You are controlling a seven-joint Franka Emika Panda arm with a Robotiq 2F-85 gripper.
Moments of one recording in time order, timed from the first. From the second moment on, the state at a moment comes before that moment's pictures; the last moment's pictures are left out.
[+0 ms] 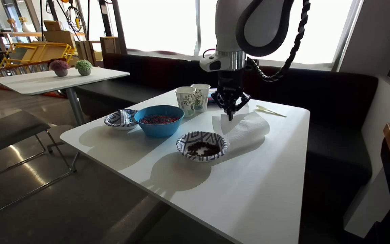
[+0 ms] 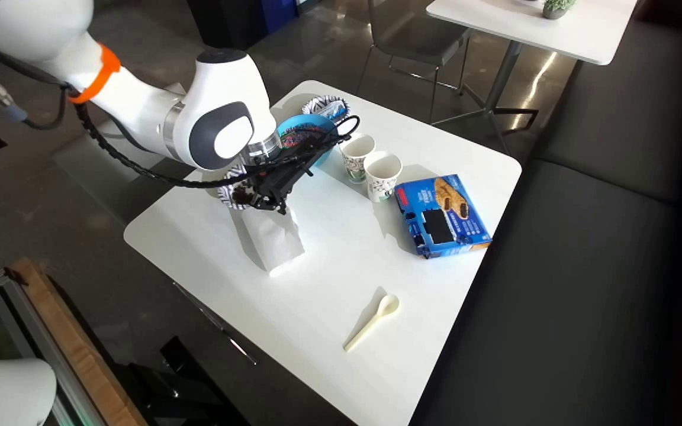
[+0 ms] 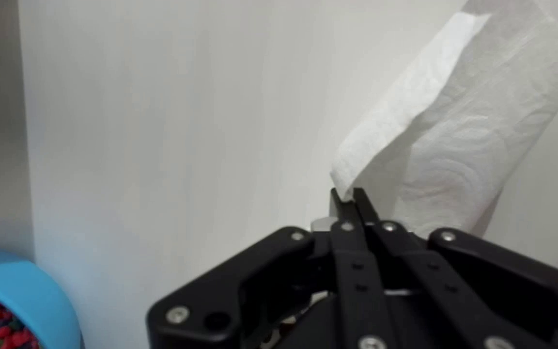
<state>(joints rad) -0.02 0.51 -0.02 -2.26 -0.31 2.76 -1.47</state>
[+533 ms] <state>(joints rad) 0.10 0.43 -0.13 -2.31 -0.60 2.75 -1.20</state>
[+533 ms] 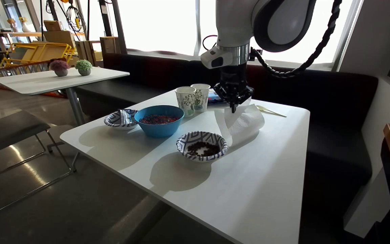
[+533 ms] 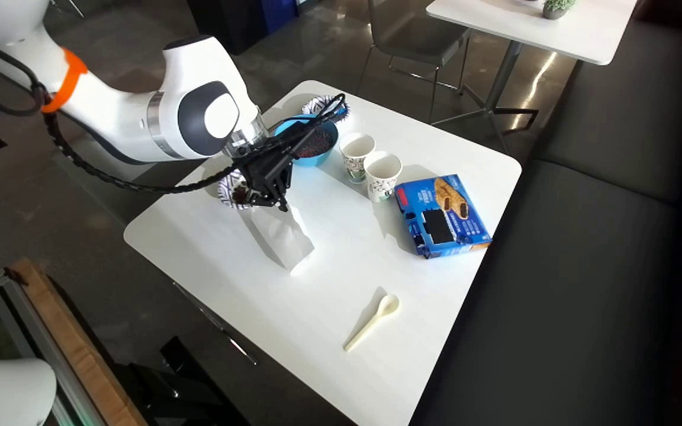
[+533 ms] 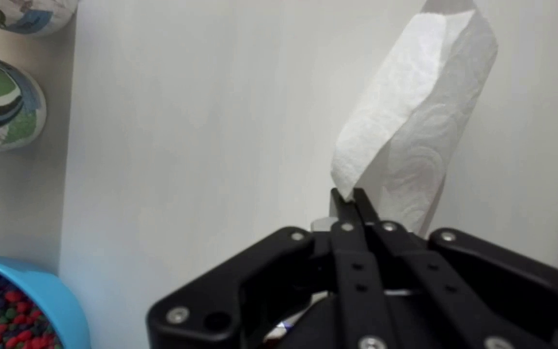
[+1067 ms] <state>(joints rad) 0.12 0.35 -0.11 -2.31 -0.84 2.63 -0.97</state>
